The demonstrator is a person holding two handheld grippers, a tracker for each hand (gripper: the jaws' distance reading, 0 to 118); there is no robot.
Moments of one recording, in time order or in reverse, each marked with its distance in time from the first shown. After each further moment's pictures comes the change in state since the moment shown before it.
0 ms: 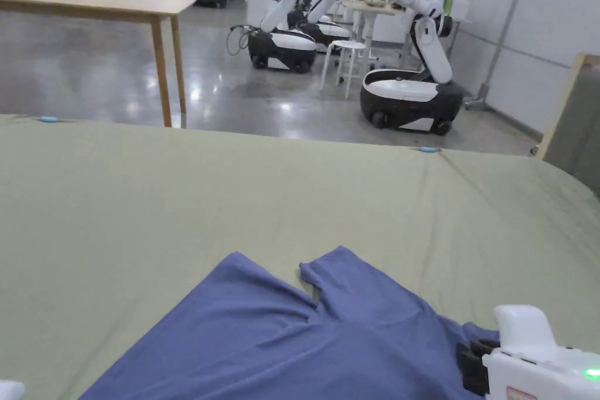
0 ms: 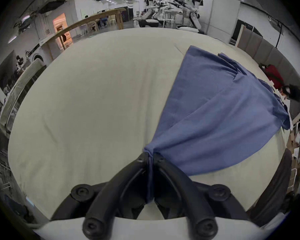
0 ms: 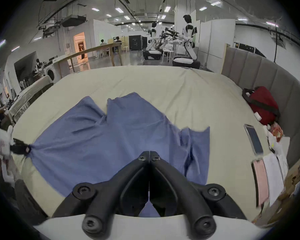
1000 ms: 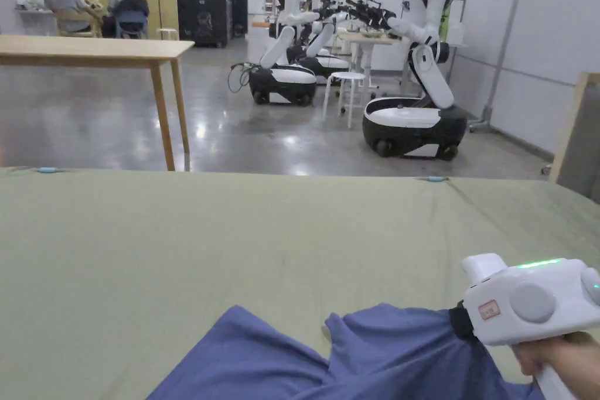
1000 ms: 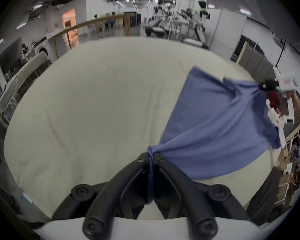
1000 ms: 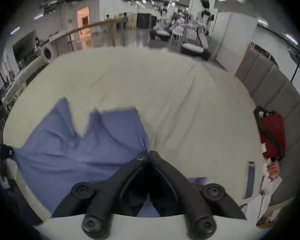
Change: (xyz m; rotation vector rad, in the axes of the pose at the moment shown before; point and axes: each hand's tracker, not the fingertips) left arm -0.001 0.026 0.042 0.119 -0.044 0.116; right arm 0.029 0.120 -0.076 -0.158 0.000 0.130
